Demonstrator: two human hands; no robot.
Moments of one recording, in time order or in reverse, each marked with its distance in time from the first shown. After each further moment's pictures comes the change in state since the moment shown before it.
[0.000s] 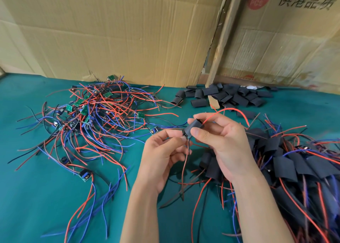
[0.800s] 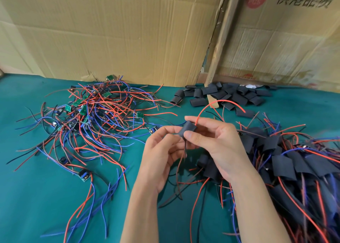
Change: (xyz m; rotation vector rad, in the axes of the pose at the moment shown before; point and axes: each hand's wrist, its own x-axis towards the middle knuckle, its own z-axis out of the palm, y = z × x) left_hand 0.000 -0.002 0.003 0.004 0.004 0.032; right_hand 0.001 0.009 -0.001 -0.138 -0.039 0.058
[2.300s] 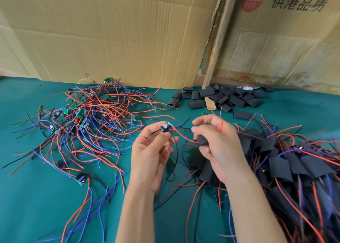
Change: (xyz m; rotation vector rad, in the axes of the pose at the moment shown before) left_hand -0.001 0.005 -0.004 -0.149 0.144 0.118; right_hand 0.004 -0.011 0.012 0.103 0.231 0.148
